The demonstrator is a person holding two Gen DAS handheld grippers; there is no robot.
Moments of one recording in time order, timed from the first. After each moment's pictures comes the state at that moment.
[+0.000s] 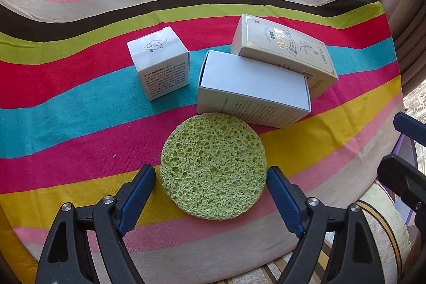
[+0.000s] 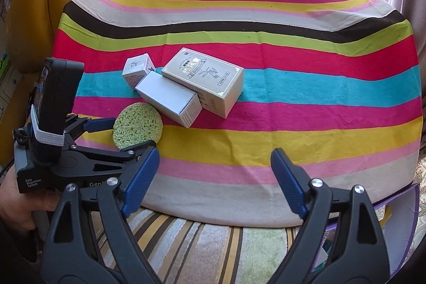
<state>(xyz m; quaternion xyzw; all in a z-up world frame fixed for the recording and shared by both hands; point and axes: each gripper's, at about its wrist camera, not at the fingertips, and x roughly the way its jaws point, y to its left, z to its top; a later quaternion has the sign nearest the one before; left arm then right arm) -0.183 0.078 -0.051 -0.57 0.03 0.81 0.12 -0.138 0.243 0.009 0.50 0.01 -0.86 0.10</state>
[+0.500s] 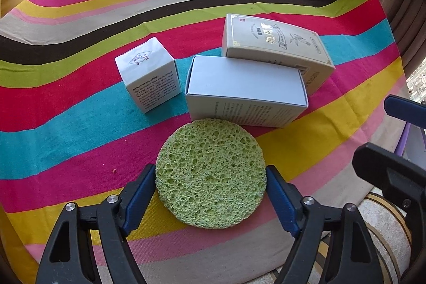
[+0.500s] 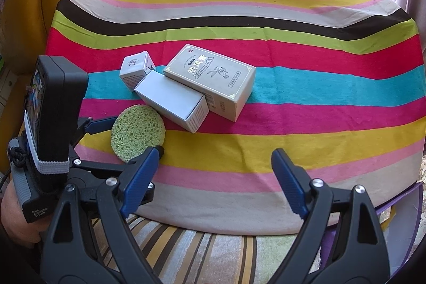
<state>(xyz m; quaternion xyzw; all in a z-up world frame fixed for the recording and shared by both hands) -0.180 0.088 -0.053 -0.55 0.07 0.82 0.13 -0.151 0.228 -0.003 0.51 0.01 -0.85 0.09</state>
